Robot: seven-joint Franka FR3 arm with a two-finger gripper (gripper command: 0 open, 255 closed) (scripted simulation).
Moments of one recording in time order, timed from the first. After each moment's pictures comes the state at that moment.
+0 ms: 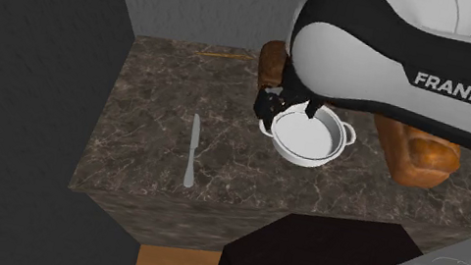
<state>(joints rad) 0.00 -0.57 0.20 -2.45 0.09 1.87 0.25</state>
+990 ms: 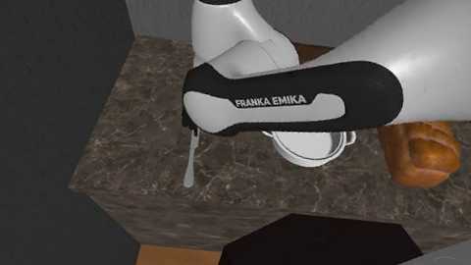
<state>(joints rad) -0.02 -0.04 0.41 -2.30 0.02 2.25 0.73</state>
